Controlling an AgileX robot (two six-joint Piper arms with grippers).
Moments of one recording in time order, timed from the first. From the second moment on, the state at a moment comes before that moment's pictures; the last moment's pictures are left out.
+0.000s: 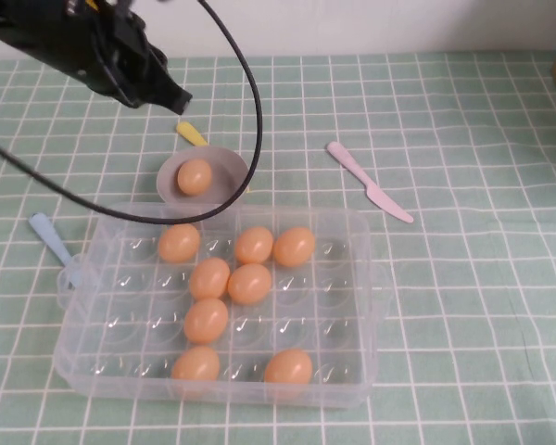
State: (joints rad) right arm 0.10 -0.01 0.03 0.12 0.37 -0.13; left arm -0.31 1.71 -1.67 -0.15 0.88 0.44
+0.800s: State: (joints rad) right arm 0.10 -0.01 0.03 0.12 0.37 -0.13; left arm -0.31 0.70 -0.60 -0.32 0.40 0.43
